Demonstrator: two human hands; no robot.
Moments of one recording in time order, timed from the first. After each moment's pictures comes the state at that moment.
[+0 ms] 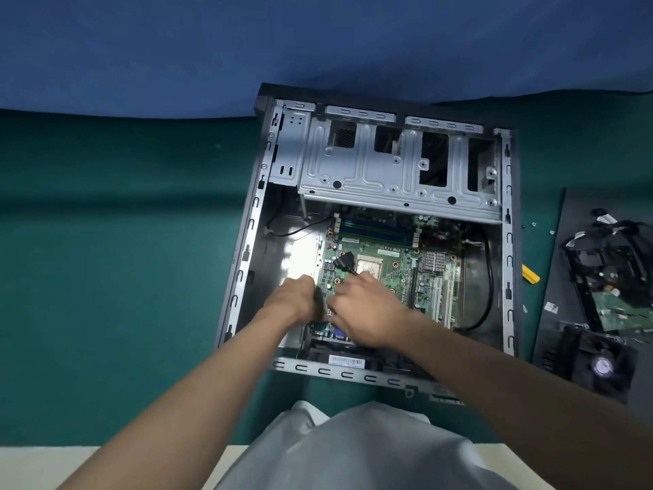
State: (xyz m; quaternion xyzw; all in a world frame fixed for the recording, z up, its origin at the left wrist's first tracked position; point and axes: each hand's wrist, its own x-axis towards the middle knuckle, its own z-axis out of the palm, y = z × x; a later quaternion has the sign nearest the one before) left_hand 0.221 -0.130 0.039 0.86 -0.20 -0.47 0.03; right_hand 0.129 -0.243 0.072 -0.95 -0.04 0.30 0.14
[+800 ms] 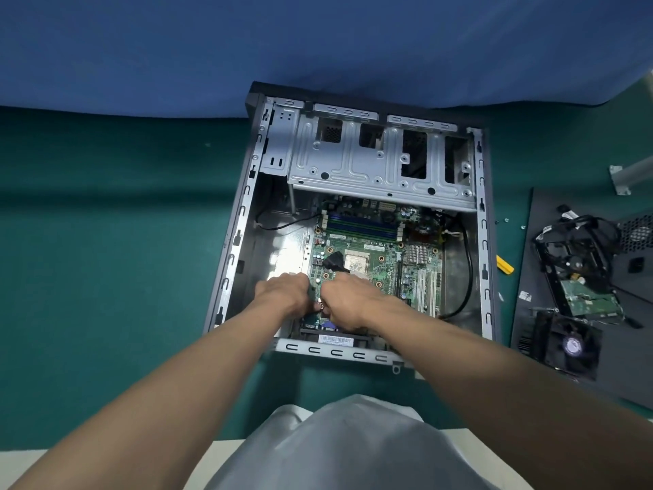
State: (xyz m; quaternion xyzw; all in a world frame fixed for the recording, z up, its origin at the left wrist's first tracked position) left_hand 0.213 -0.138 0.041 0.85 -0.26 -0.44 -0.10; right_hand 0.134 -0.229 0.079 -0.91 0.09 0.37 0.18
